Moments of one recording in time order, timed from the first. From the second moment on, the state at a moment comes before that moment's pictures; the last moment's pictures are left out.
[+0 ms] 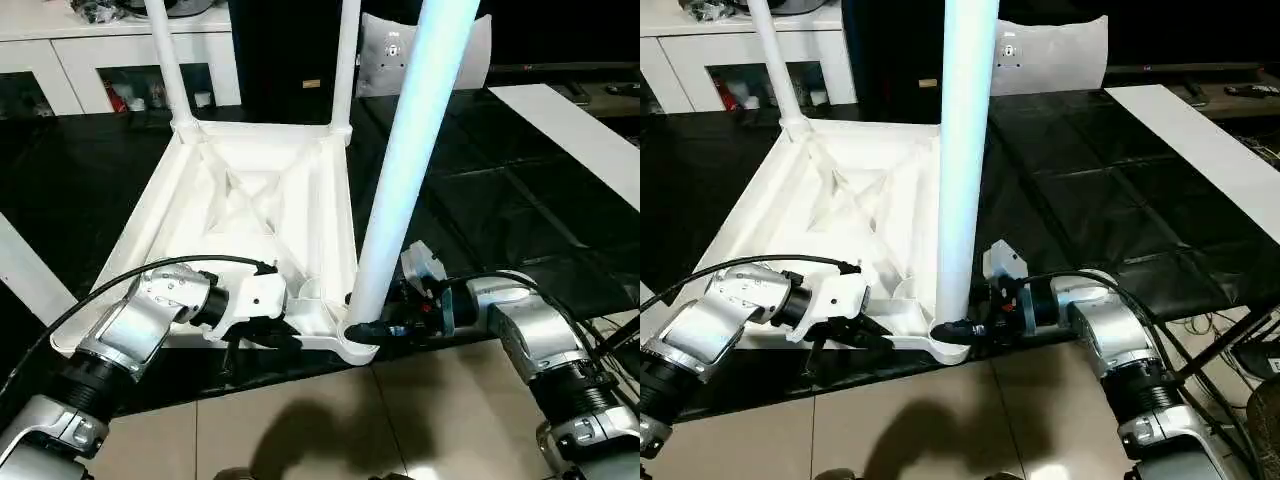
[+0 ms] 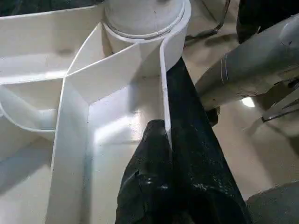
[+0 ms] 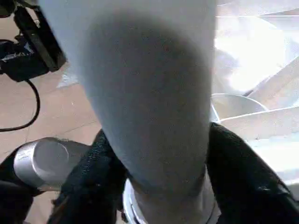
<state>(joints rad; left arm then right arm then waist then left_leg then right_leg) -0.47 0.54 -0.39 0.29 0.02 0.06 -1.36 -0.46 -0.38 0.23 0.40 0.24 0.20 1.38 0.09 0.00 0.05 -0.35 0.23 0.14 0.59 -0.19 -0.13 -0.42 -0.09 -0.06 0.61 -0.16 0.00</state>
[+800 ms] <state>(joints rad) -0.43 0.41 -0.31 0.20 0.08 0.40 -1.02 -0.48 -0.14 0.10 0.46 0.16 0.27 0.78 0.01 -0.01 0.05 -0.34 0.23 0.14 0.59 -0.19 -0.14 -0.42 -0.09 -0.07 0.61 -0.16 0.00</state>
